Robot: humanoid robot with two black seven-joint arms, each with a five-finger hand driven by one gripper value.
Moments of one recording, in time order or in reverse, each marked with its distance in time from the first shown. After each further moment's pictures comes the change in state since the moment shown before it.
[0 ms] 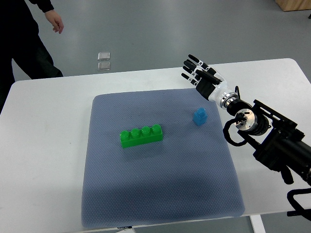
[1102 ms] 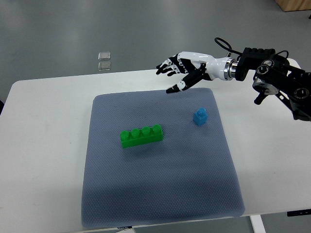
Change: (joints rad) left arm -0.003 0.000 0.000 -0.002 0.000 -0.002 0.000; right arm 0.336 -0.253 -0.313 0.179 -0.975 0.382 -0.095
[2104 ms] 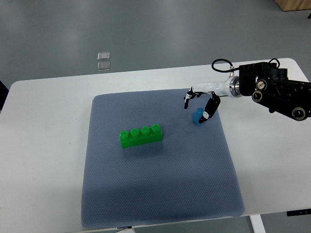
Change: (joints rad) left arm -0.002 0.000 -0.001 -0.017 0.000 0.000 0.000; right arm 0.035 -0.062 -0.299 0.047 -0.244 -0.146 -0.063
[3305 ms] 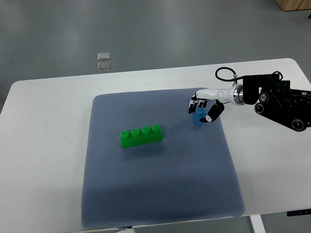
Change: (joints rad) left arm 0.001 0.000 0.000 0.003 0.000 0.000 0.002; right arm -0.048 -0.001 -0.030 -0.041 -0.100 -0.082 0.102
